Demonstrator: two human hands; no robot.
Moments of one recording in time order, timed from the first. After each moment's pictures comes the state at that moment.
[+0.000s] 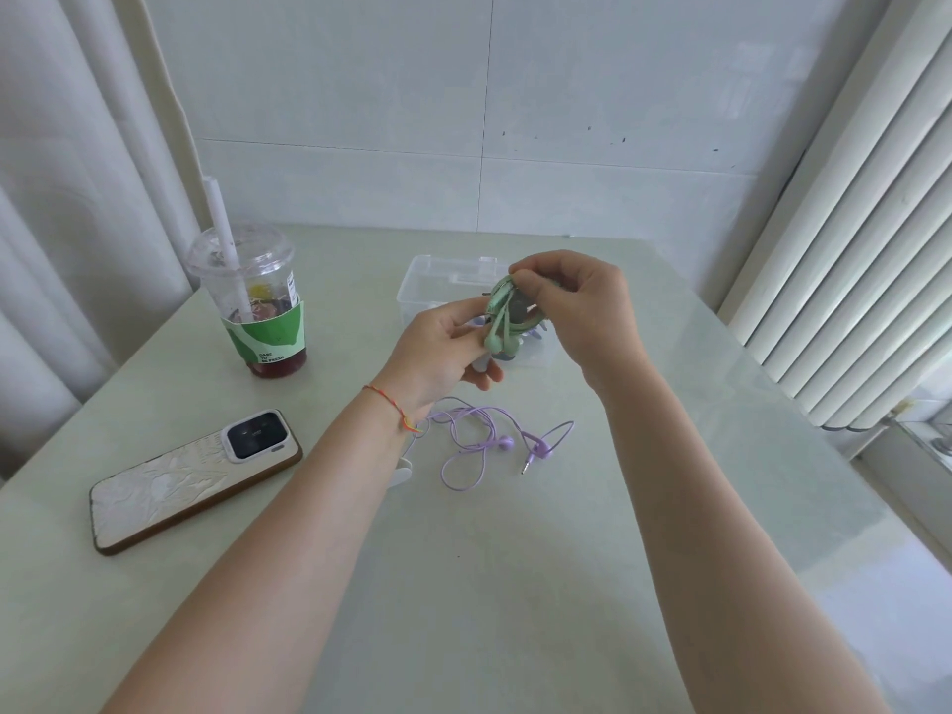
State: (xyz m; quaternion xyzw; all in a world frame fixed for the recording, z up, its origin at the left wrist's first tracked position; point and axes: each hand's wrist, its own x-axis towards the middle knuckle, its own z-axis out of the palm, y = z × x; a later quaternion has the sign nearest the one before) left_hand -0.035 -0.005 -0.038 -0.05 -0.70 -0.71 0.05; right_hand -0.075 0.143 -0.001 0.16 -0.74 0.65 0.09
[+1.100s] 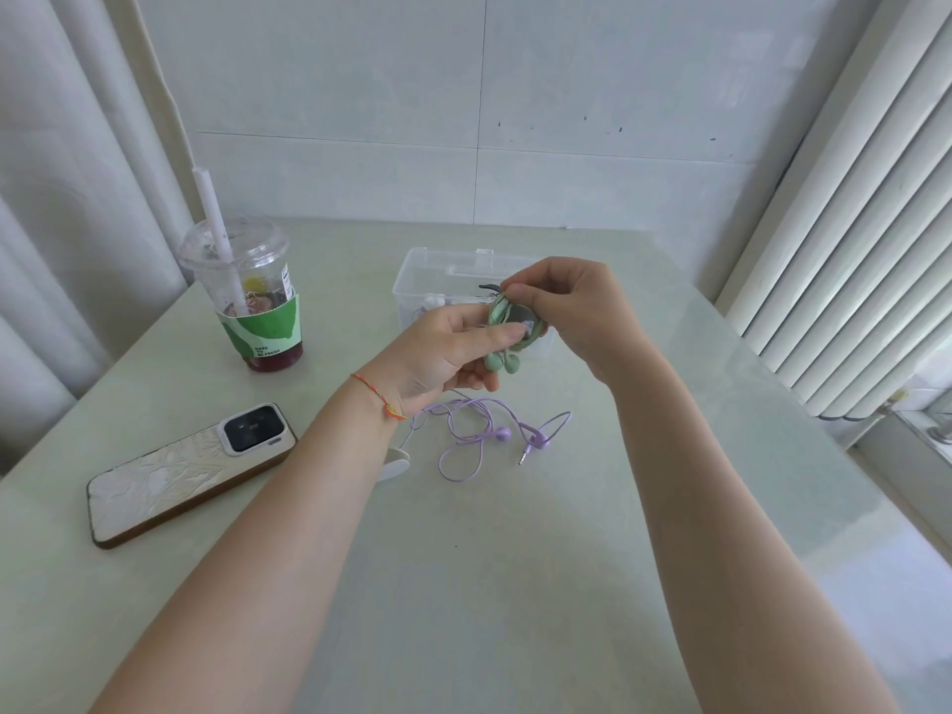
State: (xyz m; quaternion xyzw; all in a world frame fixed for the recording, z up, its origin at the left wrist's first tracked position) left_hand -0.030 -0.008 -0.033 -0.09 -0.70 -0.70 -0.08; right_hand -0.079 0.151 -0.006 0.19 -0.77 0.61 0.02
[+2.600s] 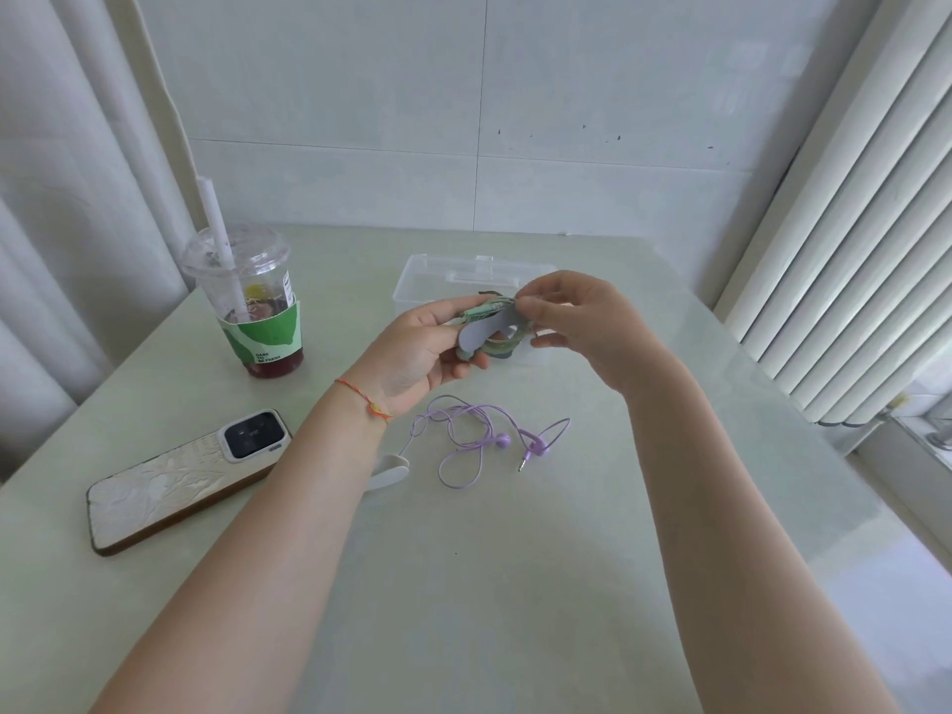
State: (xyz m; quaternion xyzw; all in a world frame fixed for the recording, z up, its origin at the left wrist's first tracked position) left_hand -0.041 -0.022 -0.040 -0.05 -0.61 -0.79 -0.04; right_hand -0.087 0.167 -0.009 0.15 -0.77 0.61 -0.07
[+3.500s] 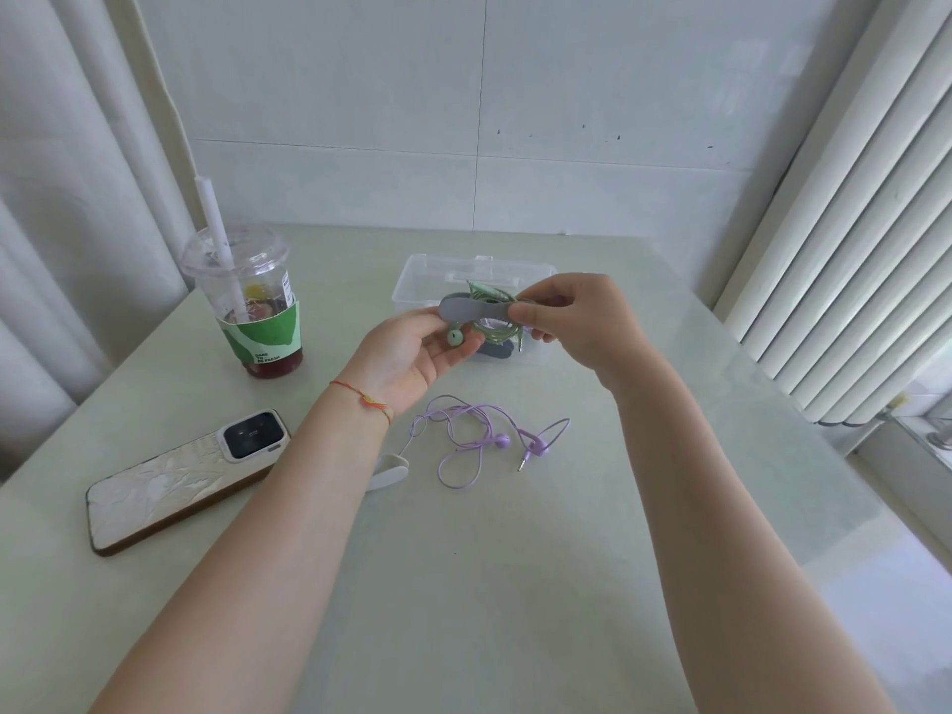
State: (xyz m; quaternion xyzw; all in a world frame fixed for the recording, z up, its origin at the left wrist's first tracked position) left_hand -0.047 -0.025 -0.040 0.09 -0.46 -0.88 0.00; right_hand -0.083 0.159 -0.007 0.15 -0.83 0.54 0.02
